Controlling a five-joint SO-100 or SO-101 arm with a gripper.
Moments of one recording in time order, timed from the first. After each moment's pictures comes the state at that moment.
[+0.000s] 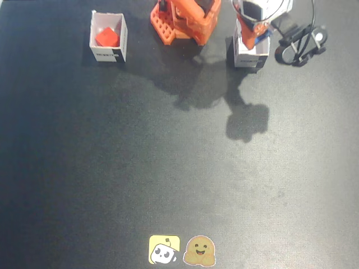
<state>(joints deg) -67.5 135.7 128.6 90.1 118.8</state>
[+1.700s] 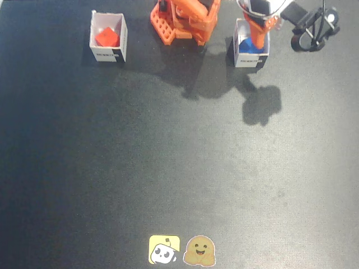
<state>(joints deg) -74.3 138.9 135.1 82.8 115.1</state>
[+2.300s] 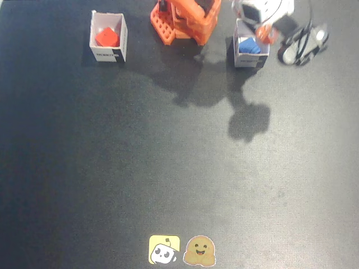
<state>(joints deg) -61.7 139.6 135.4 80.2 115.8</state>
